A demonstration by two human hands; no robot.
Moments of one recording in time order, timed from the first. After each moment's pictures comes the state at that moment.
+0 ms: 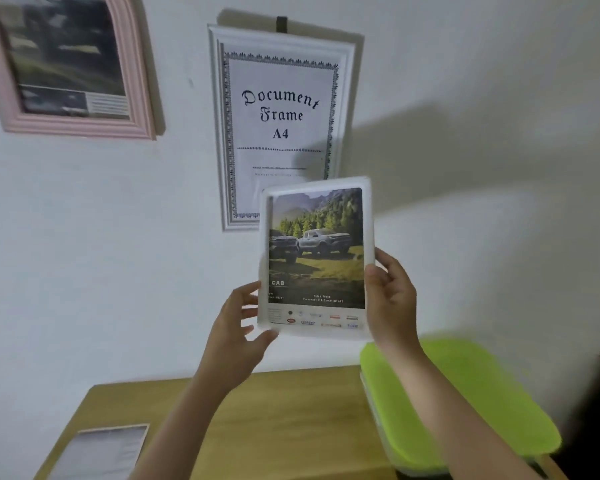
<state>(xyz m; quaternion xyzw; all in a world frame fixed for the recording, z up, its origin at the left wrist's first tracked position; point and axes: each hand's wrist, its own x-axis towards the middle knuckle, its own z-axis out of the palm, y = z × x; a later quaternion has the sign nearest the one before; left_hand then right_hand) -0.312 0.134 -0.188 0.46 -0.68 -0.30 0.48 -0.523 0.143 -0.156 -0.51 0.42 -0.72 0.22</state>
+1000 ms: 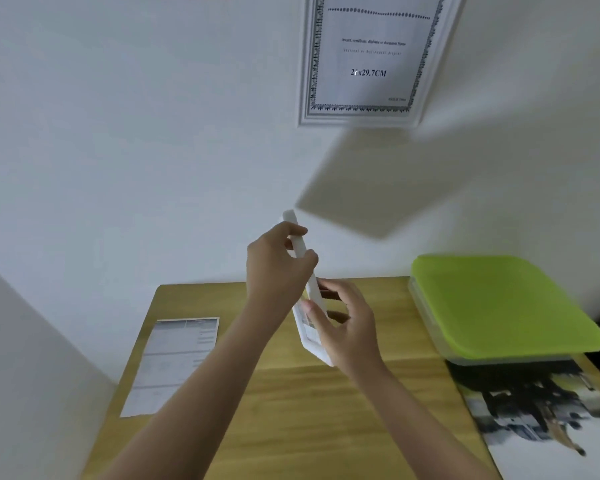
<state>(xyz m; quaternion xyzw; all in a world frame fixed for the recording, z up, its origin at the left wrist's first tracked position) -0.241 0.157 -0.208 0.57 -0.61 -0.28 0.47 -0.348 0.205 -0.289 -0.58 0.54 -0.56 0.26</state>
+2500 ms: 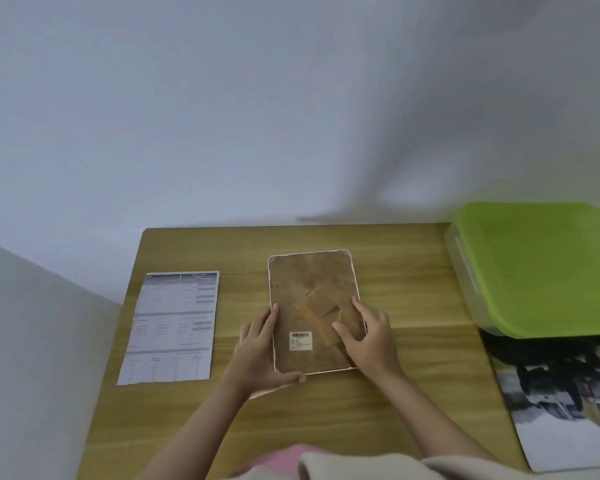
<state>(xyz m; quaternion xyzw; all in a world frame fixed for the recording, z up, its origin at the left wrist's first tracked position) -0.163 0.165 -0.475 0.57 -0.74 -0.34 0.12 -0.393 0.174 -0.472 -0.51 0.76 -0.27 0.30</state>
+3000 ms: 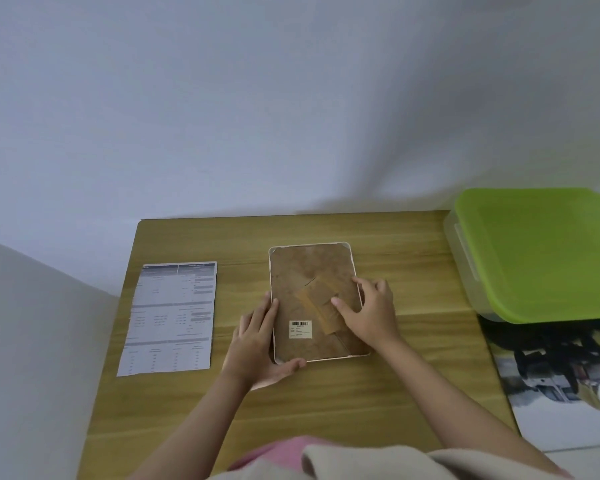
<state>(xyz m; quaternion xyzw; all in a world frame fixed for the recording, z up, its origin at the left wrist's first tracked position) -0.166 0.171 -0.477 0.57 -0.78 -0.24 0.08 -0.400 0.146 -0.466 -0.55 0.77 -0.22 0.25</state>
